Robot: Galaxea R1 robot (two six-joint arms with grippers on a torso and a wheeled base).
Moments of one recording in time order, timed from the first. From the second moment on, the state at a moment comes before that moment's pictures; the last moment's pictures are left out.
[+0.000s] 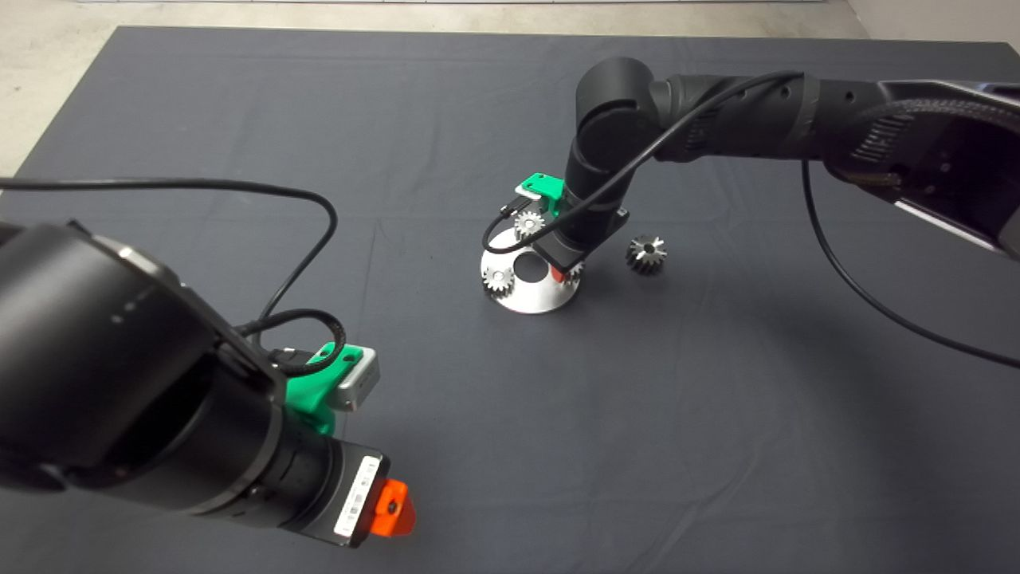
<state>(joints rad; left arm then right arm) -0.55 2.39 -0.37 0.07 1.46 -1.79 0.40 2.90 -1.47 -0.28 -1.53 0.75</state>
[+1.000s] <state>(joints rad) -0.55 2.39 -0.37 0.07 1.46 -1.79 0.40 2.88 -1.43 -0.29 -1.53 0.75</state>
